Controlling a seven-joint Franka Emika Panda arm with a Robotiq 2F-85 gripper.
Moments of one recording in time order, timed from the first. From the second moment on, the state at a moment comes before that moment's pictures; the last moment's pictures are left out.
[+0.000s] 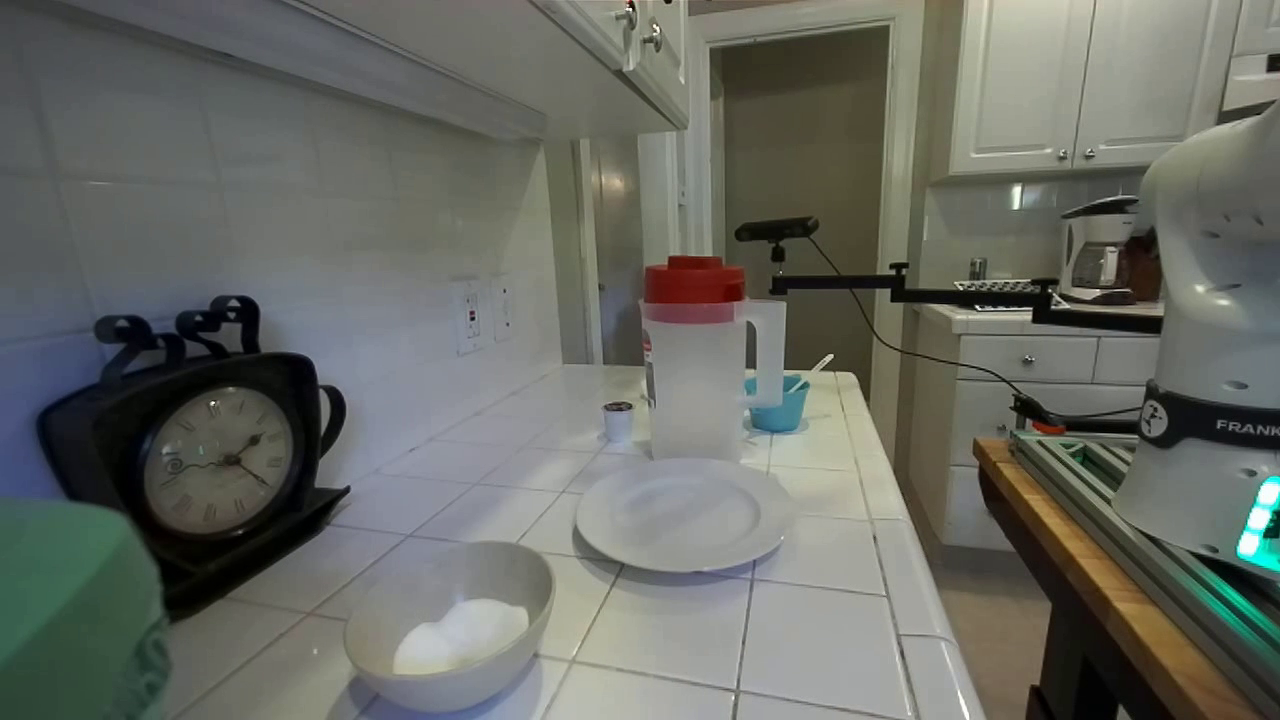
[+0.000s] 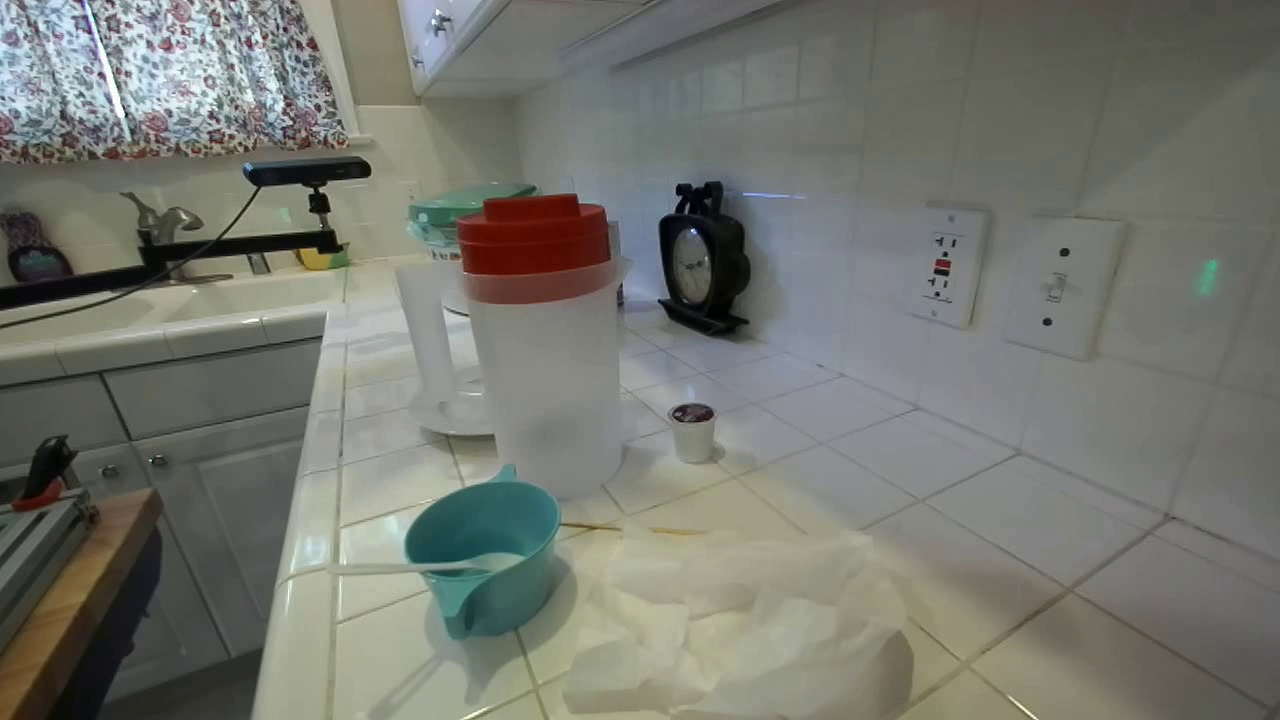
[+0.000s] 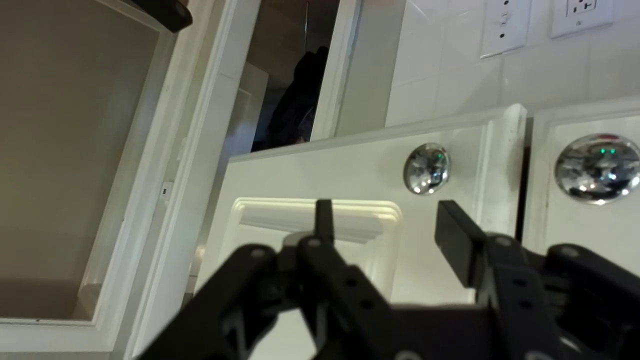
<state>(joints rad) -0.05 -0.44 0.15 -2.07 -0.98 2.01 1.18</state>
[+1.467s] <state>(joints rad) -0.04 -0.31 0.16 -1.99 -0.98 1.92 1.24</state>
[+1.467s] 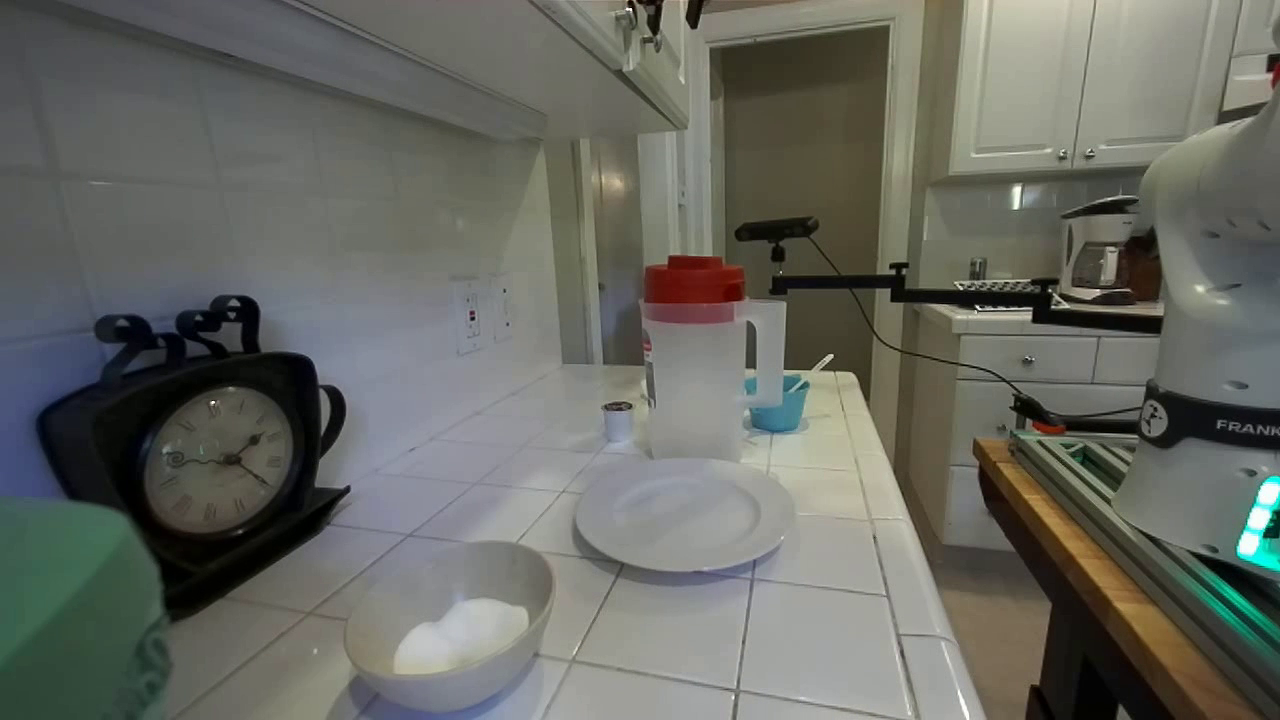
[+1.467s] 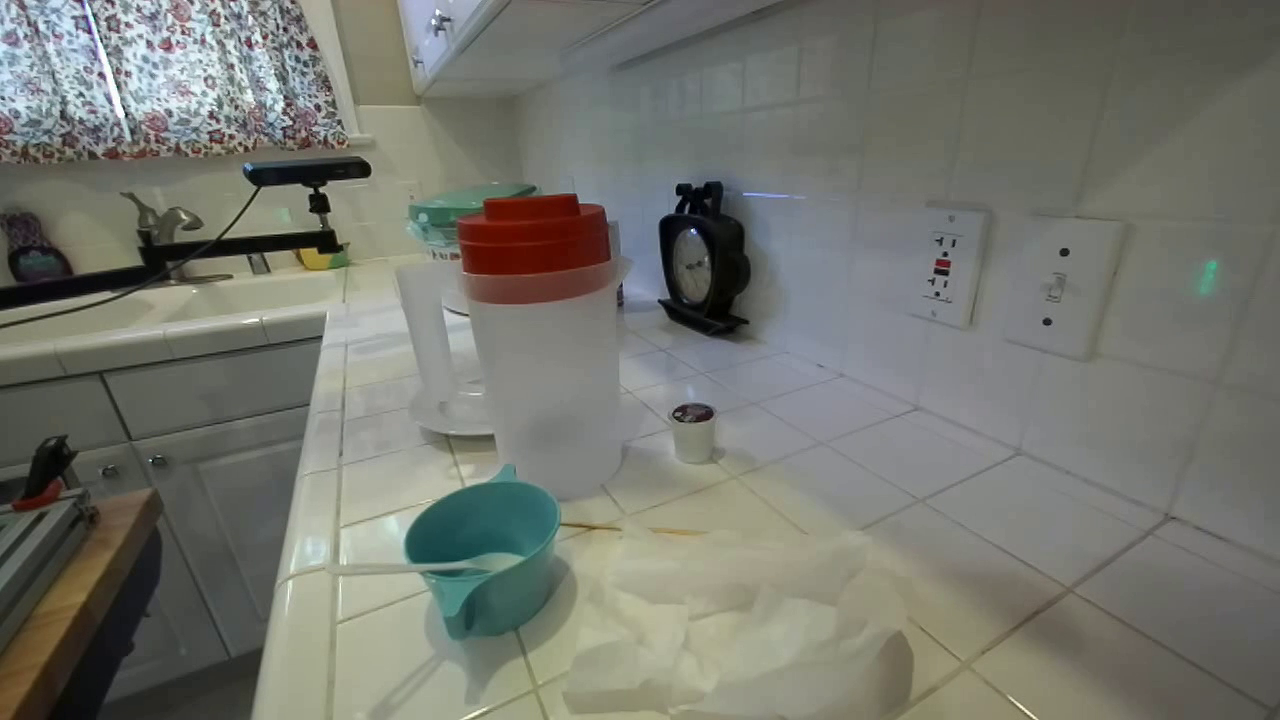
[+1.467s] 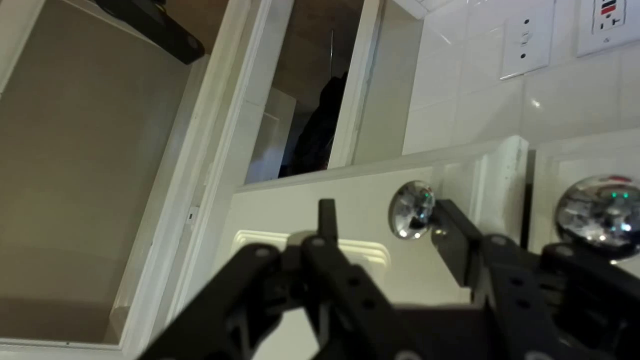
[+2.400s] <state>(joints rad) -0.04 -0.29 0.15 -1.97 -0.98 1.93 1.26</state>
